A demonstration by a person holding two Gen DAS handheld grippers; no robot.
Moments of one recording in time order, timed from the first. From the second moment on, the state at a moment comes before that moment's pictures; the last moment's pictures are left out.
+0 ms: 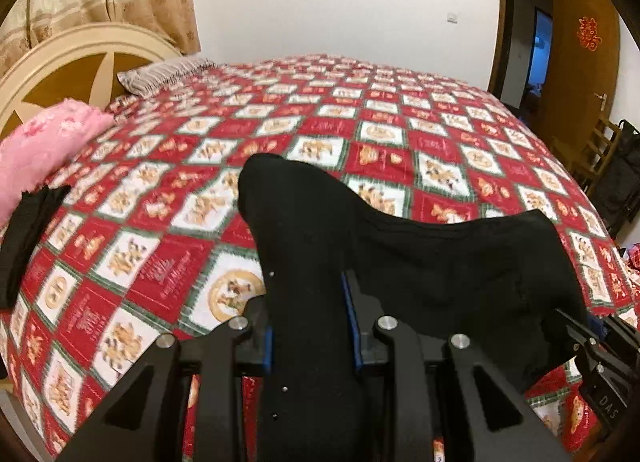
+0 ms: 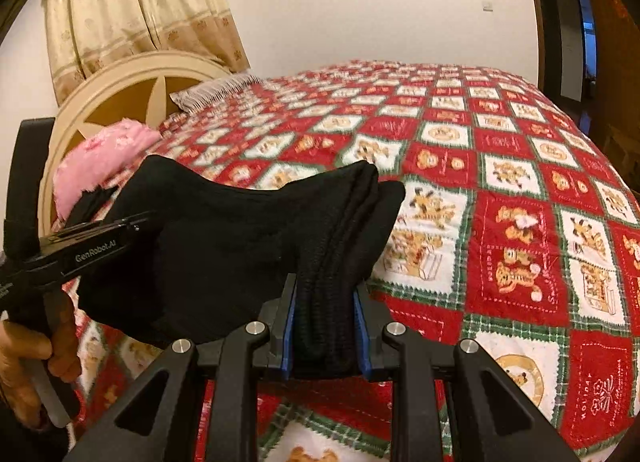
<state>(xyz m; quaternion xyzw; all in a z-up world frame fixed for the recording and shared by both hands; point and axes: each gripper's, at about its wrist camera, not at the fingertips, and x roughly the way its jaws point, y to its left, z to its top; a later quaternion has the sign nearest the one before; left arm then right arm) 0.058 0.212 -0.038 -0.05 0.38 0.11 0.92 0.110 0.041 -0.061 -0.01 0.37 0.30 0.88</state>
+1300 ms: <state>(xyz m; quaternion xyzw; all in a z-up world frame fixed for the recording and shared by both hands) 0.042 0.257 -0.029 -0.06 0.37 0.16 0.91 0.081 0.015 -0.042 -0.02 0.30 0.24 0.92</state>
